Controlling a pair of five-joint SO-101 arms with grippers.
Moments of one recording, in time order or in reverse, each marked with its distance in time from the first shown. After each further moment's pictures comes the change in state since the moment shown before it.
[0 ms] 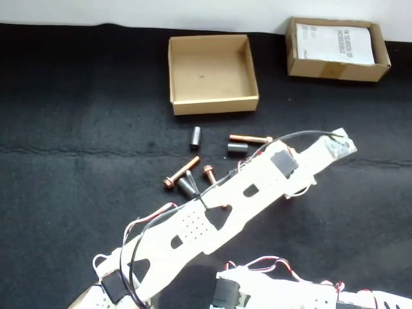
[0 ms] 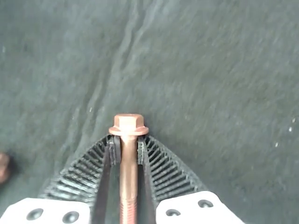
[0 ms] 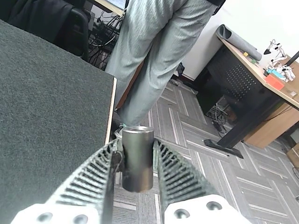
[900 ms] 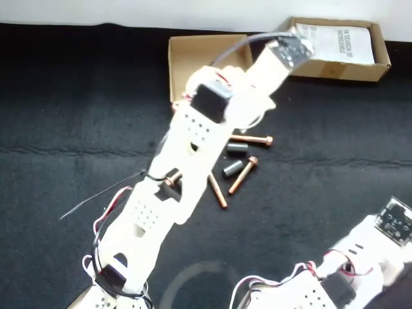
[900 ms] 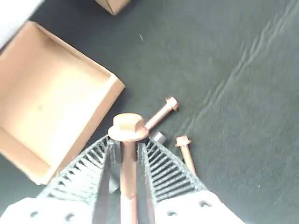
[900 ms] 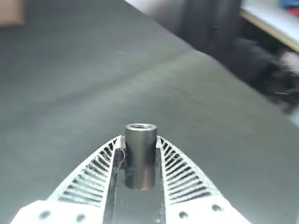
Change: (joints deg) left arm -15.2 -30.6 -11.1 20.2 -2.7; right arm -48.3 0.0 0.0 9.8 -17.1
